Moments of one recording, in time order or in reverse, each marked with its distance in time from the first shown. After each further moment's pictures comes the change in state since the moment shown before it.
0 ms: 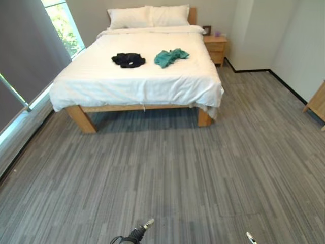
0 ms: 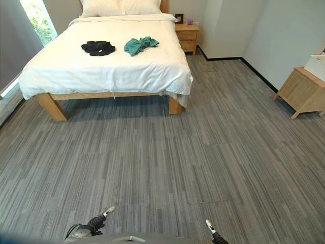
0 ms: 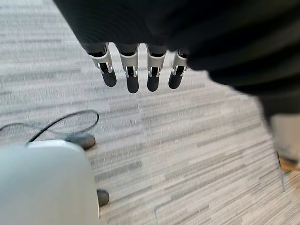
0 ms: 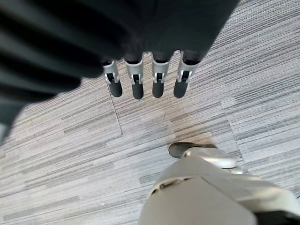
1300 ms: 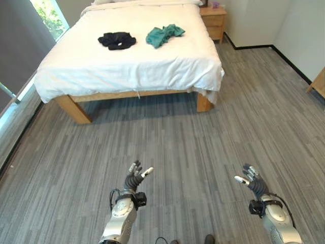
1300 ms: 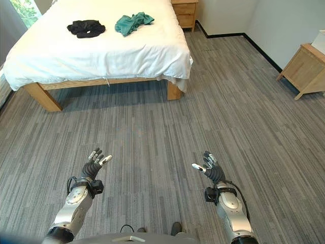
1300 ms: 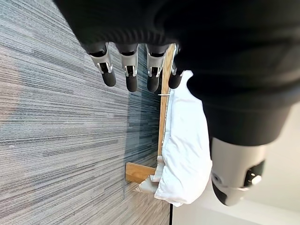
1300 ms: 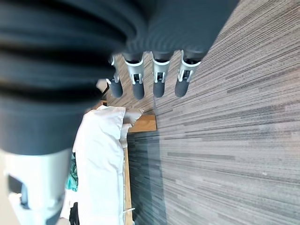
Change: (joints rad) left arm 0.117 0.075 0.118 -0.997 -0.239 0.006 0.171; right arm 0.083 -0.106 -0.035 -1.080 -0.065 -0.022 -0.085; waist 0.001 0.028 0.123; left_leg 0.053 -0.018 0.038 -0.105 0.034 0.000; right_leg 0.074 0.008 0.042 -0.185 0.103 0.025
